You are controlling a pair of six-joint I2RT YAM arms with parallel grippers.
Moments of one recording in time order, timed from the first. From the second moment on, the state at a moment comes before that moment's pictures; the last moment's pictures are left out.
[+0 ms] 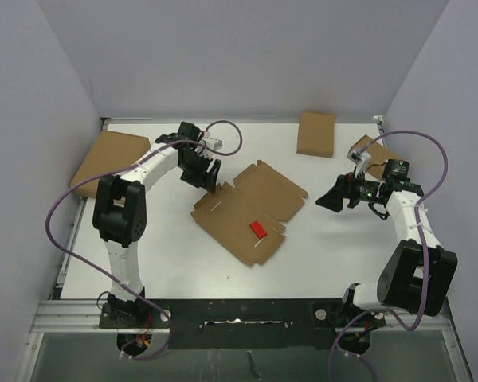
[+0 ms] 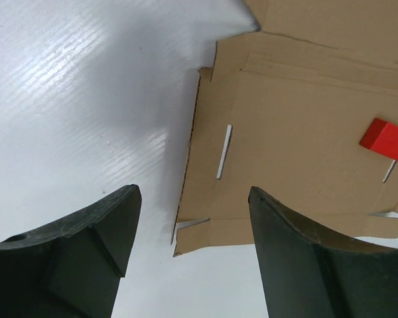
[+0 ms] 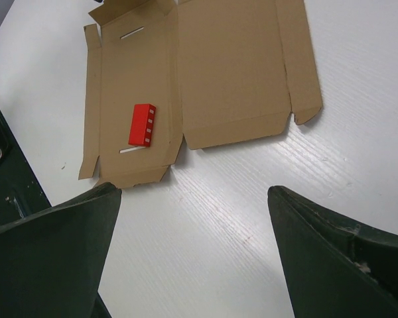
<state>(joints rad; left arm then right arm) -0.35 1.99 1.62 -0.81 0.32 0.09 -0.28 1.35 0.96 -0.66 -1.05 -0.45</state>
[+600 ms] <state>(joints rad) -0.34 2.08 1.48 -0.67 0.38 0.03 -0.32 1.41 0.96 -0.67 -1.07 -0.47</state>
